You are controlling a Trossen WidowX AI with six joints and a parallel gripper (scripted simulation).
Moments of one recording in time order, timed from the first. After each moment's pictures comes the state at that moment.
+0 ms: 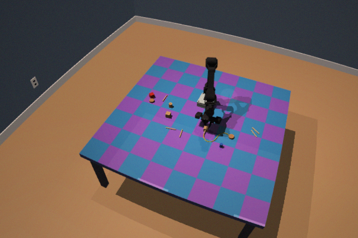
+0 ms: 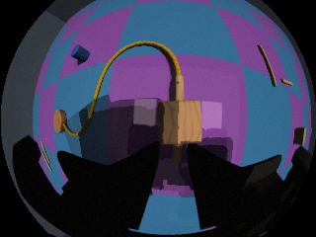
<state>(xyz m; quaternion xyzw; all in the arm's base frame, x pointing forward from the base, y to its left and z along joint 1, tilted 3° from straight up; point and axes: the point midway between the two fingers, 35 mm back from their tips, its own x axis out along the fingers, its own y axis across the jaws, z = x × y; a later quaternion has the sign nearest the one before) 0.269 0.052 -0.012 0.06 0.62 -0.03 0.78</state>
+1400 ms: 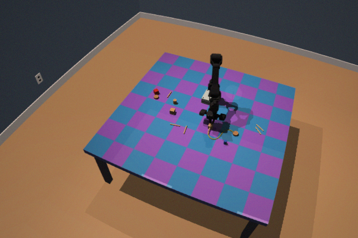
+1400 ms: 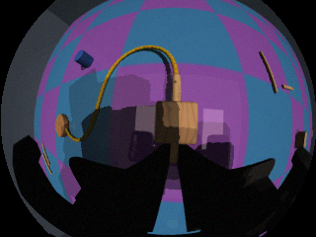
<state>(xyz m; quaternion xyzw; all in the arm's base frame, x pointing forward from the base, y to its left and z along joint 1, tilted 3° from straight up) 0.275 0.054 -0.013 0.06 0.59 -0.02 0.80</state>
